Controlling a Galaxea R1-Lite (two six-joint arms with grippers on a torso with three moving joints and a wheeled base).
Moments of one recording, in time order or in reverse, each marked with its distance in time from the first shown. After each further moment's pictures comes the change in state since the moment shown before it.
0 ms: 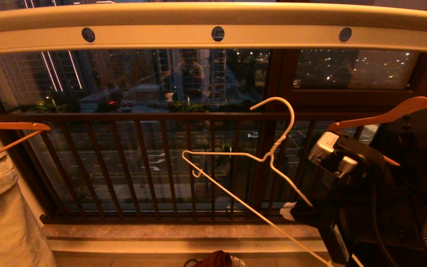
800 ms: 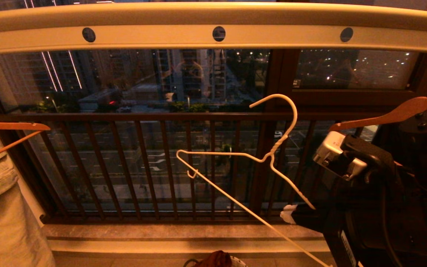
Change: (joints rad) left arm 0.000 0.000 0.000 0.000 0.000 0.000; right arm 0.026 -0.018 0.000 0.003 0.006 0.004
